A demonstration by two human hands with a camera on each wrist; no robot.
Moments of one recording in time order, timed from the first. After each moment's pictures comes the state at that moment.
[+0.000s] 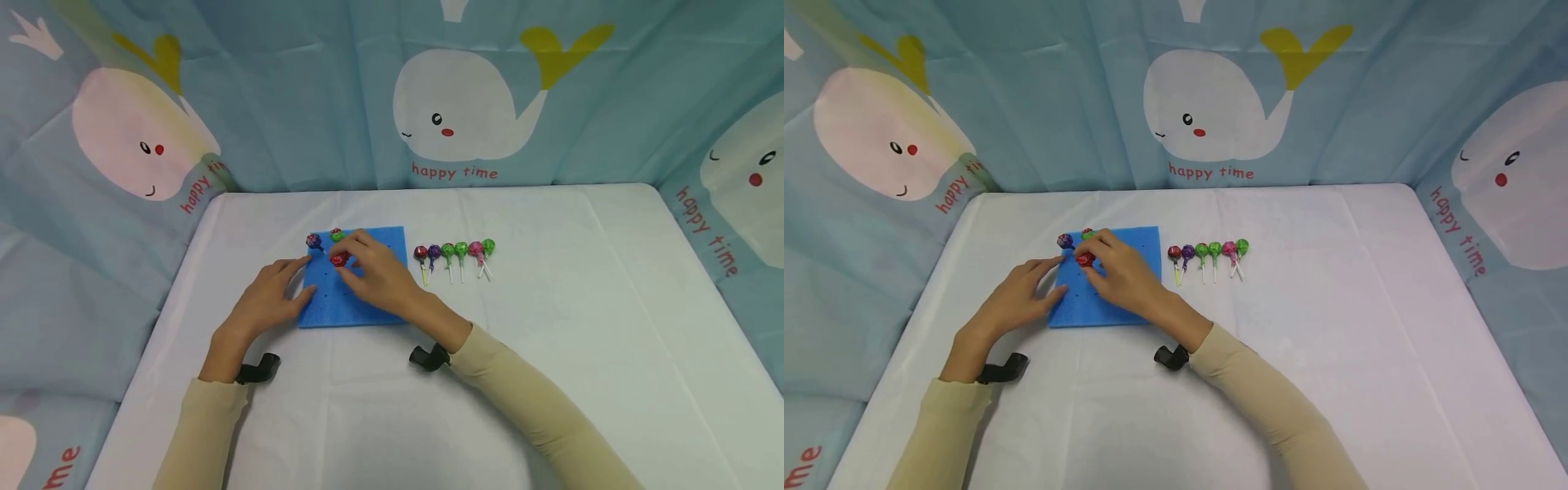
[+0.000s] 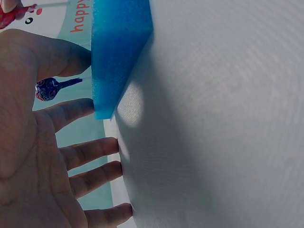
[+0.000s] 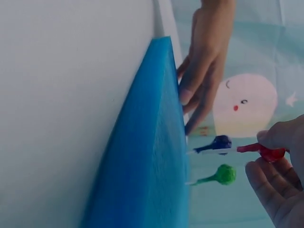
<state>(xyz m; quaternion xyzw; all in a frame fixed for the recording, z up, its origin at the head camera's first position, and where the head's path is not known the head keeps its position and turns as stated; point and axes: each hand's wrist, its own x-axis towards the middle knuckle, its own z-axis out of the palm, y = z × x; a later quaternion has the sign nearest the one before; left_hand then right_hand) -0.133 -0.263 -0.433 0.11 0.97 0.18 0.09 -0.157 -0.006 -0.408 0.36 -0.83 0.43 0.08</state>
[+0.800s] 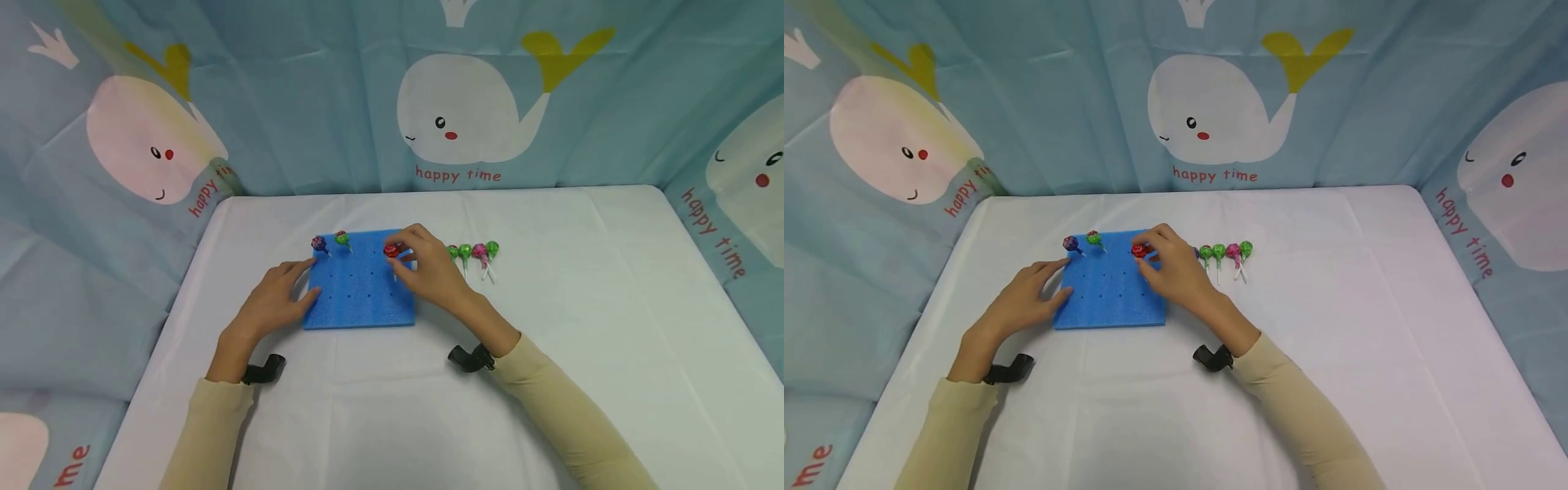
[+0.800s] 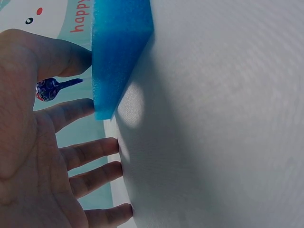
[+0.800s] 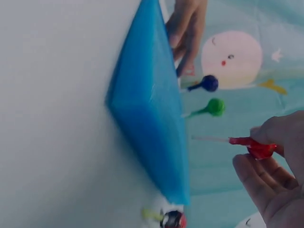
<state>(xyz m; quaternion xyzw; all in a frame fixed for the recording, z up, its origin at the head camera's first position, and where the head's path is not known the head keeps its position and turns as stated) -0.131 -0.262 -0.434 0.11 0.98 0.17 0.09 -0.161 0.062 -0.410 0.30 -0.83 0.46 0.09</state>
